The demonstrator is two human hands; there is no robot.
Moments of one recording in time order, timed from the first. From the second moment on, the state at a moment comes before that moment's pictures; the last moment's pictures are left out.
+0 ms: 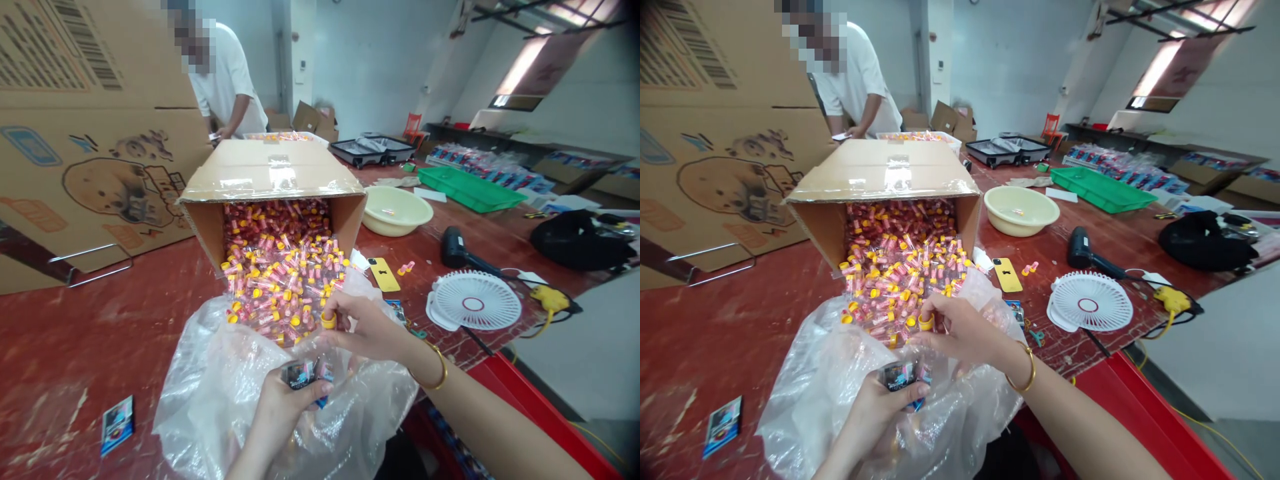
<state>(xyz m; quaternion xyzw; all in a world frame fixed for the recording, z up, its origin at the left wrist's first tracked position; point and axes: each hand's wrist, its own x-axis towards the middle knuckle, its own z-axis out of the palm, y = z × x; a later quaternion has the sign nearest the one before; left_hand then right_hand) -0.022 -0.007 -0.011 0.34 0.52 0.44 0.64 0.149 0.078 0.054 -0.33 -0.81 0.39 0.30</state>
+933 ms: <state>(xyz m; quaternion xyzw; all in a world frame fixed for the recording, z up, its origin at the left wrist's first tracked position) -0.002 0.002 0.000 0.23 0.45 0.47 0.72 0.129 0.017 -0.020 -0.36 -0.68 0.48 0.43</state>
